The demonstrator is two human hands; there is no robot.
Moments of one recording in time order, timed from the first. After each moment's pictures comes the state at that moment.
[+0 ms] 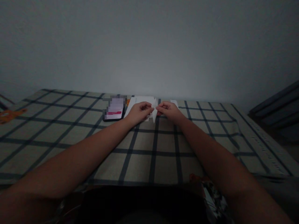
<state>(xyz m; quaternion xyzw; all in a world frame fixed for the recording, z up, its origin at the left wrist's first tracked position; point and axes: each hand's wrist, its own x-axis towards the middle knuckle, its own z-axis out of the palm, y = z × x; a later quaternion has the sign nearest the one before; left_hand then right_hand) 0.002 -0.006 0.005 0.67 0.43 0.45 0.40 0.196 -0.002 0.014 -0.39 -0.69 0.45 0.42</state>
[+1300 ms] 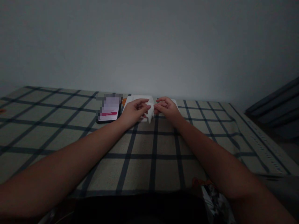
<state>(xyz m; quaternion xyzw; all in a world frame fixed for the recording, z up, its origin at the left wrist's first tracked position) -0.005 -0.013 0.012 0.63 0.41 0.48 0.45 0.185 -0.006 0.009 -0.36 -0.64 0.47 0.48</state>
